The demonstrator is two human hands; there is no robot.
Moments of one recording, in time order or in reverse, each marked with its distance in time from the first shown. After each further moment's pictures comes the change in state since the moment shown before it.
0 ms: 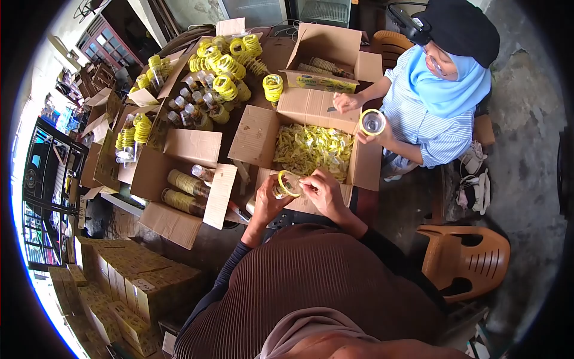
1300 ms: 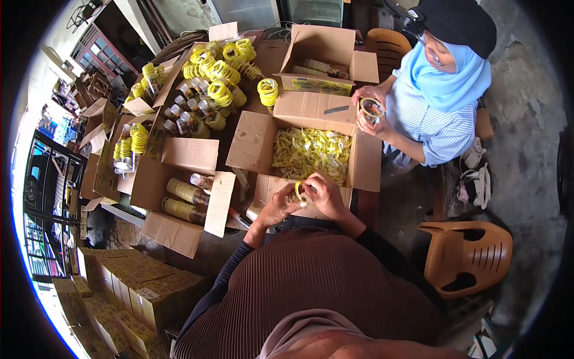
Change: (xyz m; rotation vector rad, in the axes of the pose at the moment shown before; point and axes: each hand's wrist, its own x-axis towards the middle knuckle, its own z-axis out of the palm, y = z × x) left_hand 0.009 -0.012 0.011 -0.280 -0.446 -0.047; right_hand -0.004 0.033 0.010 -0.060 -0.026 0.000
